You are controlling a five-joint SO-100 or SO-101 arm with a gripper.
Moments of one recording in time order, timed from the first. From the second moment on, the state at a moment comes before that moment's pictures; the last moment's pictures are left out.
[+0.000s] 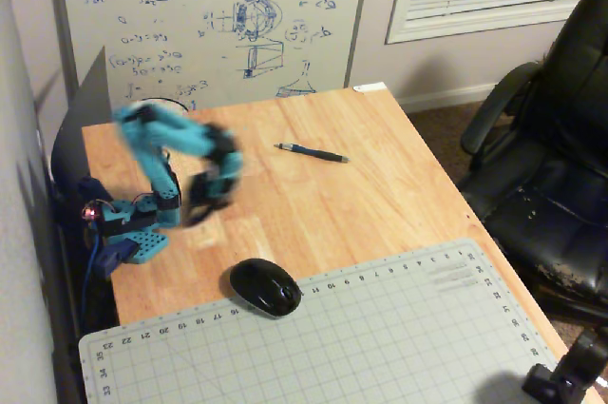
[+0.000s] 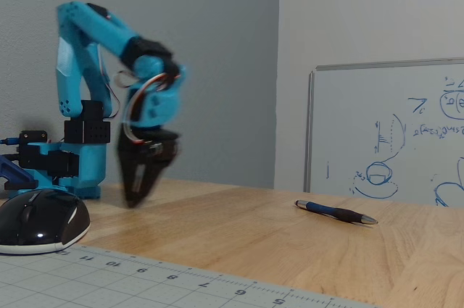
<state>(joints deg) 5.4 121.0 160.1 65.8 -6.7</state>
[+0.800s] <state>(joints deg) 4.2 190.1 179.6 62.6 -6.8</state>
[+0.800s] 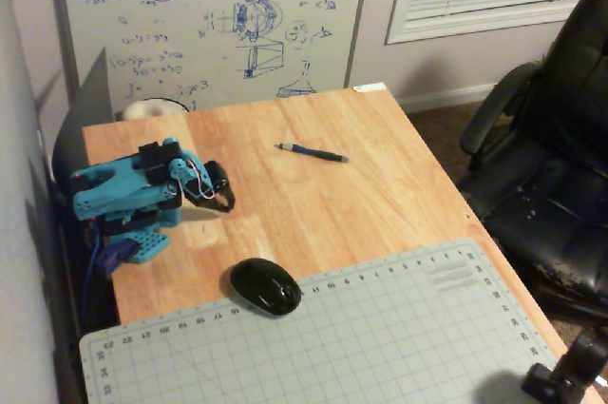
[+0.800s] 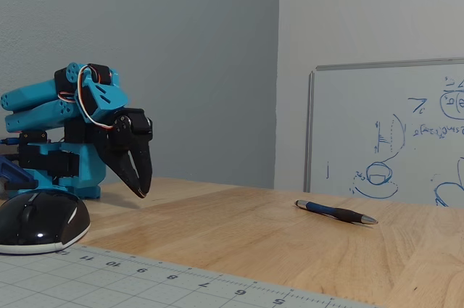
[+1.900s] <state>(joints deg) -8.1 68.6 85.7 38.9 -6.8</state>
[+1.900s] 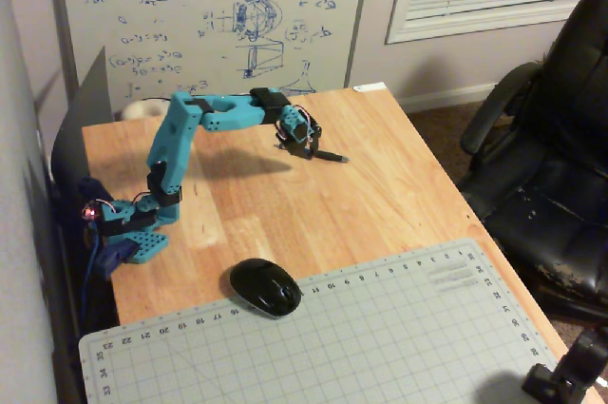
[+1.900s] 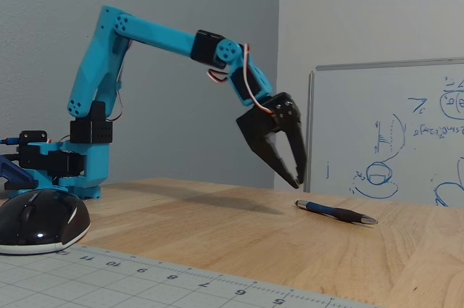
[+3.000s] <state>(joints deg) -11.7 44.5 58.5 38.7 -6.8</state>
